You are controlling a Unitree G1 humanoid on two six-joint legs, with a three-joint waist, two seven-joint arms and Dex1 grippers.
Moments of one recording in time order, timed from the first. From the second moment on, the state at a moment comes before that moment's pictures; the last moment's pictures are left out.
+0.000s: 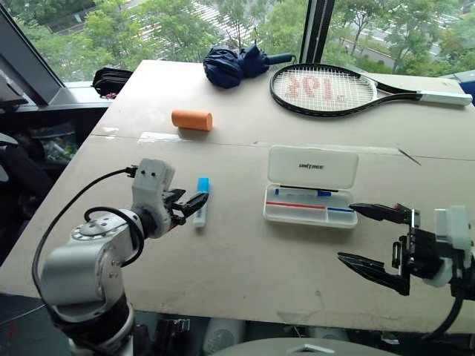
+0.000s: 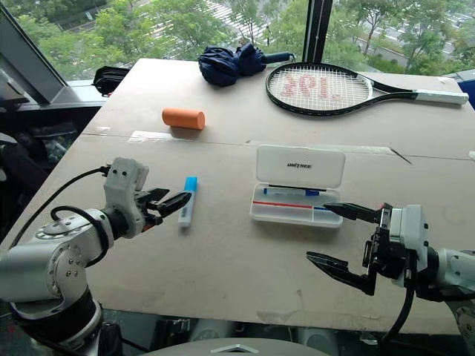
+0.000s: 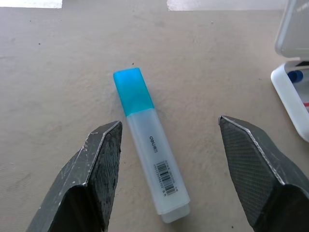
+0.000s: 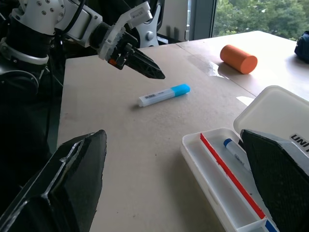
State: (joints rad) left arm -0.24 0.31 0.32 -0.81 -0.19 1.61 -0.49; right arm 0.32 -0.76 -0.32 -0.68 0.80 0.30 1.03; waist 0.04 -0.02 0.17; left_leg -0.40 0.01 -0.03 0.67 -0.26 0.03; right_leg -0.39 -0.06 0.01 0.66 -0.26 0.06
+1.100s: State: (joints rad) left arm -0.83 0.63 -0.49 -0.04 -0.21 0.55 -1.27; right arm 0.73 -0.60 -0.56 -0.76 0.72 0.19 0.99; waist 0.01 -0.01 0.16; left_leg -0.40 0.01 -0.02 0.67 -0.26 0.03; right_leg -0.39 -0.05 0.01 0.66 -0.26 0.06
